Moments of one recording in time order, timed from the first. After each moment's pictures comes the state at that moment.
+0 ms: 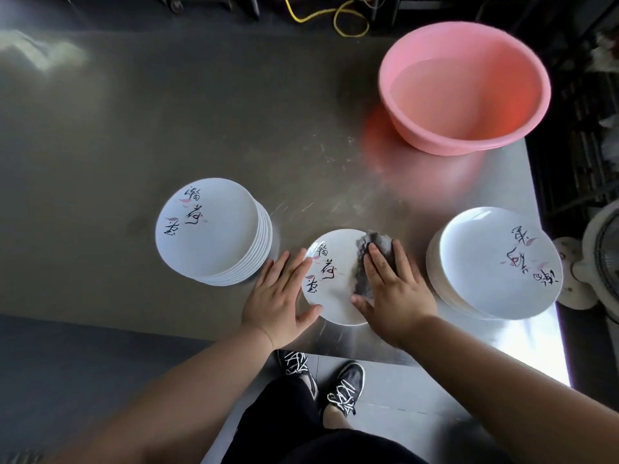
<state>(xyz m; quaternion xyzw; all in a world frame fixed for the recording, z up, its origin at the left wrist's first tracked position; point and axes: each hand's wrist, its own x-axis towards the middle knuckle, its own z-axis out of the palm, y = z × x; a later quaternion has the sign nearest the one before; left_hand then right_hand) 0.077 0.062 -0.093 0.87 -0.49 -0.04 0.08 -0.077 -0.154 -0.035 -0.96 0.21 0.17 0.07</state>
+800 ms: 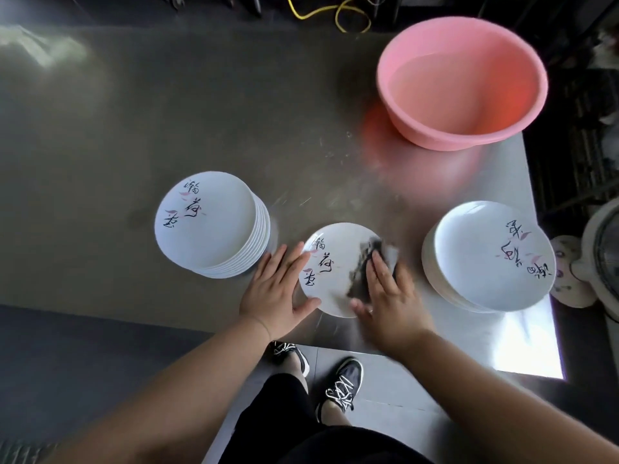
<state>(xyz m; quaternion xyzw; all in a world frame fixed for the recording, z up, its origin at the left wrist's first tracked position) 0.075 0.061 -0.088 0.87 -0.48 -0.06 0.07 -0.100 -0.132 -0.026 -0.94 0.24 0.20 0.15</state>
